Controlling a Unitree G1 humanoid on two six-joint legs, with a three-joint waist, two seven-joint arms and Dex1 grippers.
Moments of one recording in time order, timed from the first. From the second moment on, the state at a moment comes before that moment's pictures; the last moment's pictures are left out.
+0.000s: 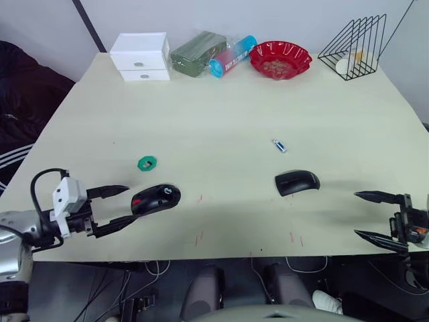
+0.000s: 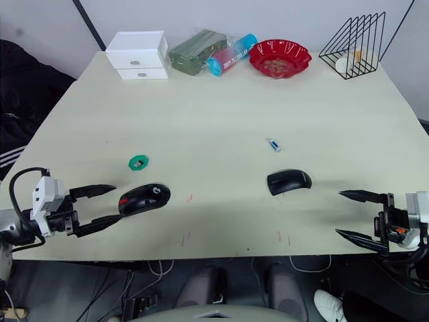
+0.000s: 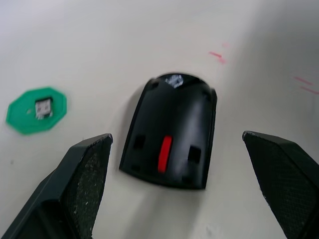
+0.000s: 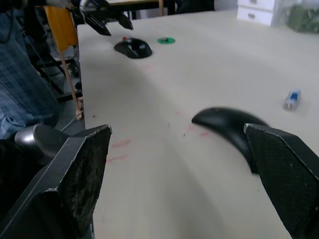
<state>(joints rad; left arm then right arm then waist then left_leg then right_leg) 0.02 0.93 0.37 0.28 -0.45 -0.03 -1.46 0.09 -0.79 -0.30 0.16 0.77 -0.16 1.61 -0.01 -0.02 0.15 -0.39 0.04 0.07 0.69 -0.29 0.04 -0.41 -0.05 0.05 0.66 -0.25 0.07</state>
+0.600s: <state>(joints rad) -0.23 0.91 0.14 0.44 -0.33 -0.16 -1.54 0.11 -0.79 -0.29 0.17 0.77 -0.18 1.61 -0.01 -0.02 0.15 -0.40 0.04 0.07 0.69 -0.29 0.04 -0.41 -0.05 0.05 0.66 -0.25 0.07</state>
